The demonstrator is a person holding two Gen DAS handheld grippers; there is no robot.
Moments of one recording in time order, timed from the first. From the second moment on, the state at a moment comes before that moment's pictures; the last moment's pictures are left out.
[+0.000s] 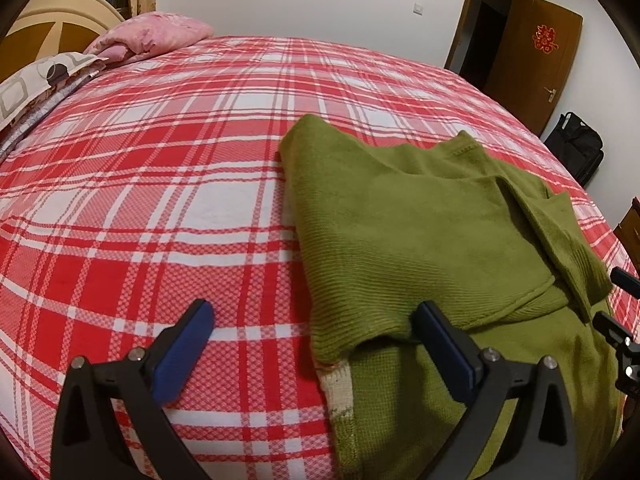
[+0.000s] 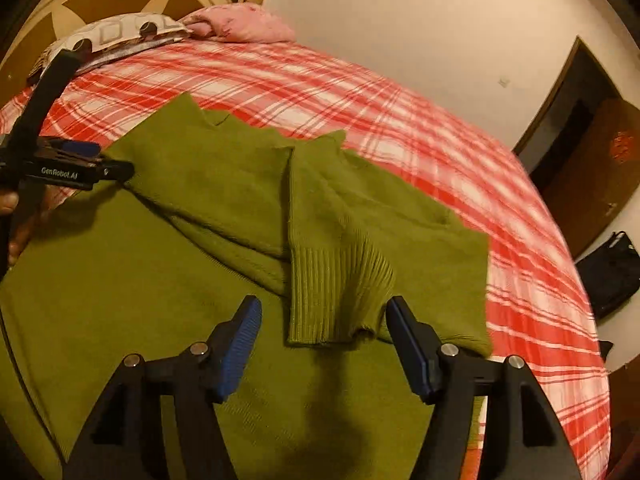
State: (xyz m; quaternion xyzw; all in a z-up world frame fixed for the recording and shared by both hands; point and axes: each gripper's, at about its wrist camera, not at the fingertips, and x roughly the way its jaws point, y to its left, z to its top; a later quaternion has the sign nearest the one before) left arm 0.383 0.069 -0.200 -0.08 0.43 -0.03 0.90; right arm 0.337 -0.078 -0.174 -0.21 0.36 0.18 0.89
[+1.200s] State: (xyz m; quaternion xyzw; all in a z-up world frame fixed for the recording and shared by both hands) left arm 0.383 0.071 -0.201 -0.08 0.43 -0.04 0.90; right arm 0.452 -0.188 -0.193 0.07 0.47 0.13 0.87
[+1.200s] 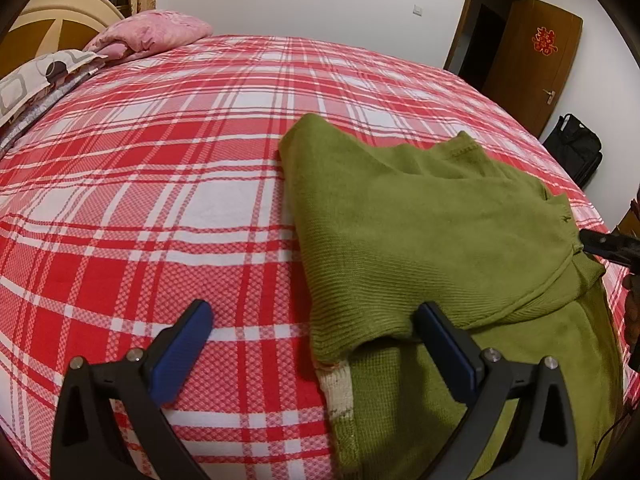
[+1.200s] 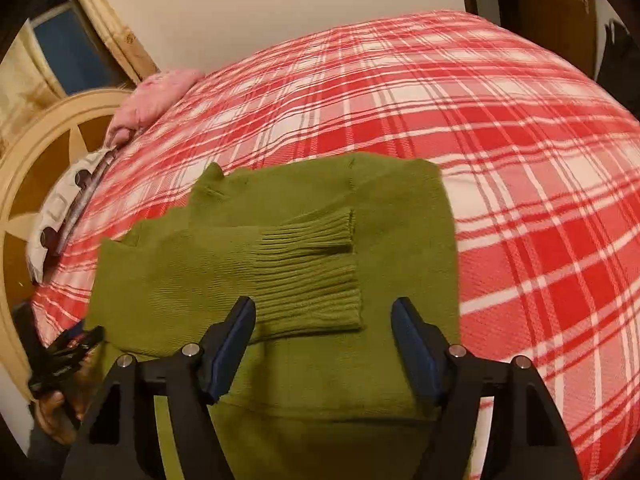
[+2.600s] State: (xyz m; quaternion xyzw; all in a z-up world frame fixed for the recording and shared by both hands) left arm 0.307 0.059 -0.179 -0.06 0.42 -0.02 0.90; right arm 0.328 -0.198 -0.201 0.04 0.46 0.14 0.88
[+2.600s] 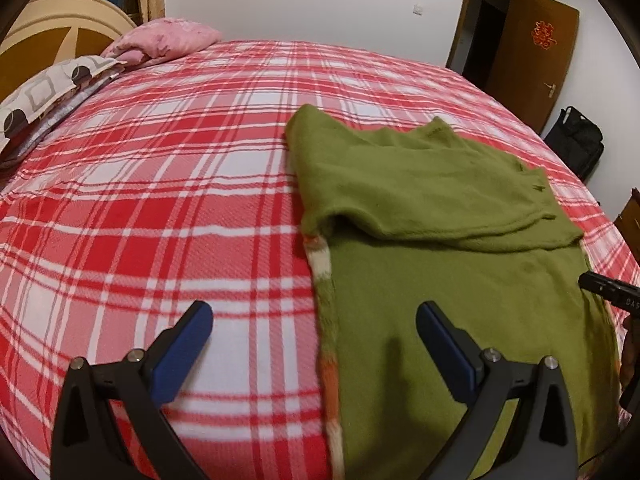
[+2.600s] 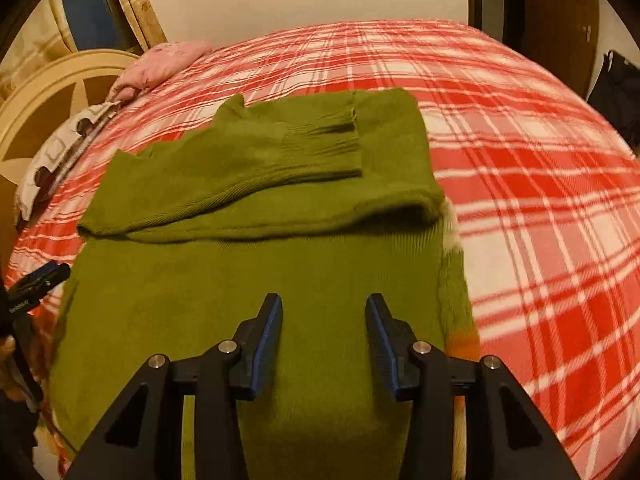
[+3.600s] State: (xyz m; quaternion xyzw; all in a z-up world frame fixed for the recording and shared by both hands) left arm 0.149 0.031 -0.186 -0.07 0.44 -0.06 0.89; right arm 0.179 -0.238 -0.205 0.04 0.46 0.11 0.88
